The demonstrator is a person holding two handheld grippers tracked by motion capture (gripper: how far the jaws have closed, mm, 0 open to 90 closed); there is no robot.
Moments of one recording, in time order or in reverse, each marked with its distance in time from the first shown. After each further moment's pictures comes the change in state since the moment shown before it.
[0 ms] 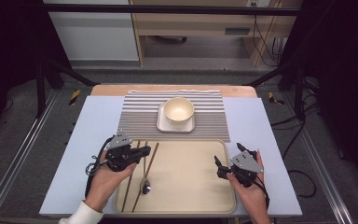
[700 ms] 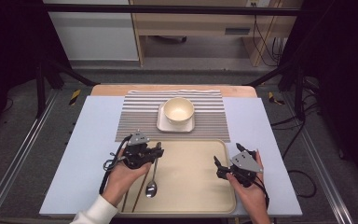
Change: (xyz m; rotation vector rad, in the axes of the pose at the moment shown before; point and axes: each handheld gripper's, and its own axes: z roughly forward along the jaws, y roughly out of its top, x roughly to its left) left arm -0.013 0.001 0.046 0.103 0.042 0.026; right arm 0.001 0.000 0.001 0.007 0.010 -0.002
